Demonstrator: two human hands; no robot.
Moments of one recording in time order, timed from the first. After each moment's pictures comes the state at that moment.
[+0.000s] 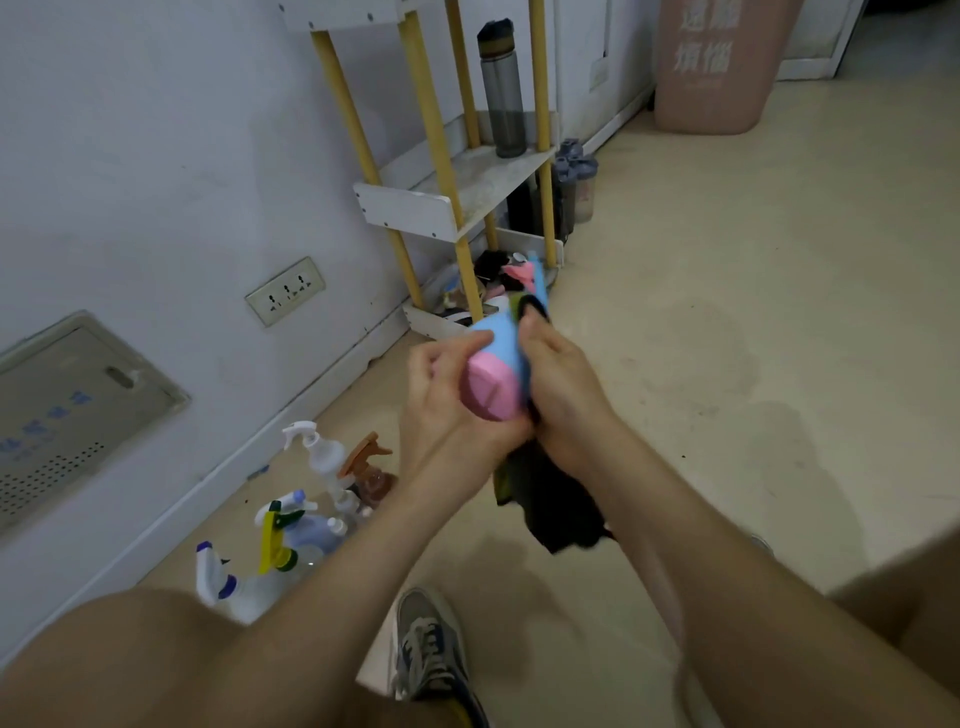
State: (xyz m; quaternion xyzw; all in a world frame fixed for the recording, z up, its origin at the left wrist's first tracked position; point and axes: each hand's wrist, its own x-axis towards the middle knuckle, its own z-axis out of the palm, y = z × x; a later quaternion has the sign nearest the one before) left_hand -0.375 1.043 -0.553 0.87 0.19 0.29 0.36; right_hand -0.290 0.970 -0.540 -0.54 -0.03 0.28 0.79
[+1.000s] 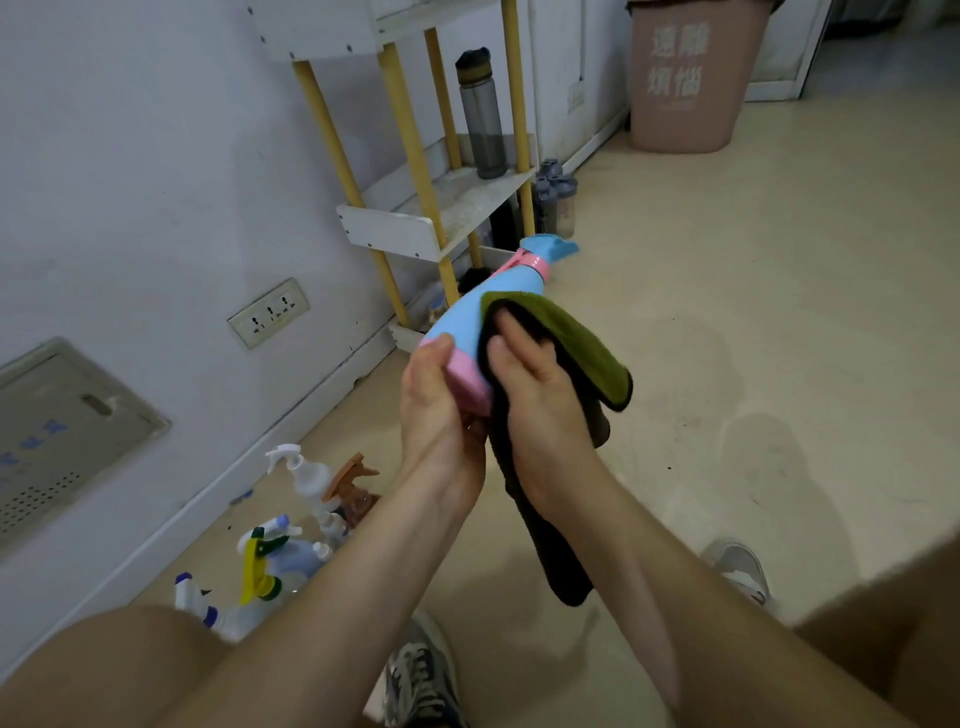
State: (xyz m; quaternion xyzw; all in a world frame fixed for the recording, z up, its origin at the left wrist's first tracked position) left_hand -0.344 1.025 -0.528 0.42 0.30 0.23 0.82; right_hand -0.311 0.965 -0.537 -0.48 -0.12 0.19 0.85
